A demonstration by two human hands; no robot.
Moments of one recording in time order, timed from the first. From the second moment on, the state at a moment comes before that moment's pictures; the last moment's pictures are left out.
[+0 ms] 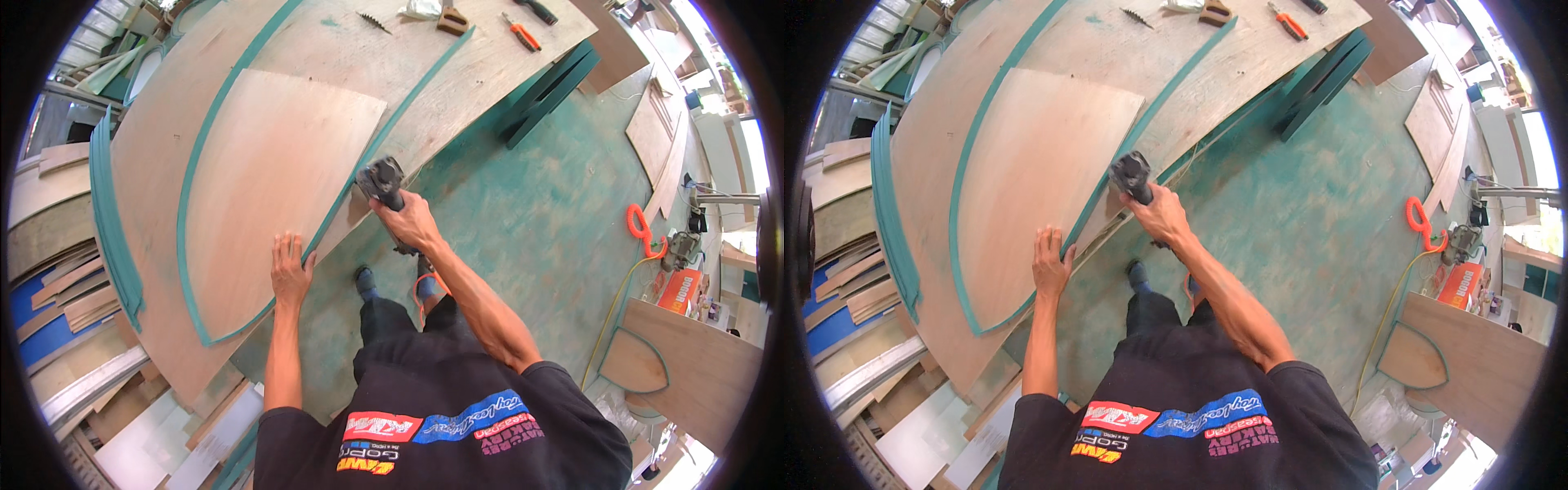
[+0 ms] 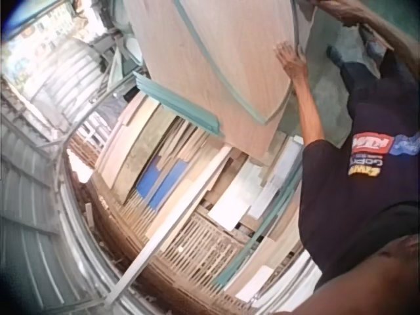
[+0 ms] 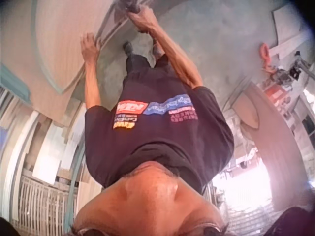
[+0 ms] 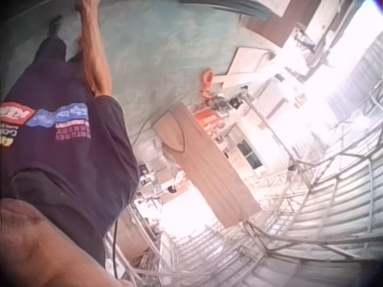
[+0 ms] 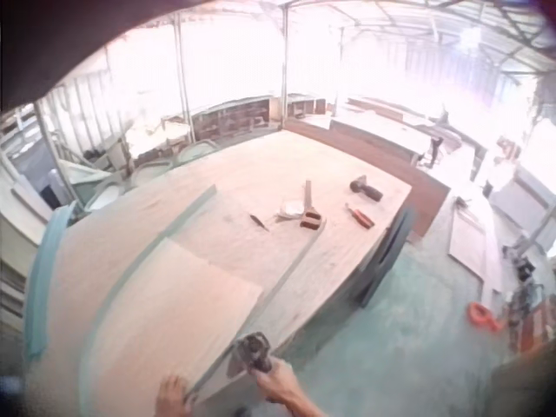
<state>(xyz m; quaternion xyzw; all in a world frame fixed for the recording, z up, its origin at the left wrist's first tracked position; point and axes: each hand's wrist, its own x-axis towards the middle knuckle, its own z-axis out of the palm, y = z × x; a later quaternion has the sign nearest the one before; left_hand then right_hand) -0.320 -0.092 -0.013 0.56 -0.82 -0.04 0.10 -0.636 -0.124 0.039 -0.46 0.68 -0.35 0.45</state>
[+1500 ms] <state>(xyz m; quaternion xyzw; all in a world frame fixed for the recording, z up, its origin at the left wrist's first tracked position) -0.372 -0.127 -0.004 0.43 -0.90 0.02 0.08 -0.535 -0.006 -0.021 0.06 0.39 -0.62 0.67</state>
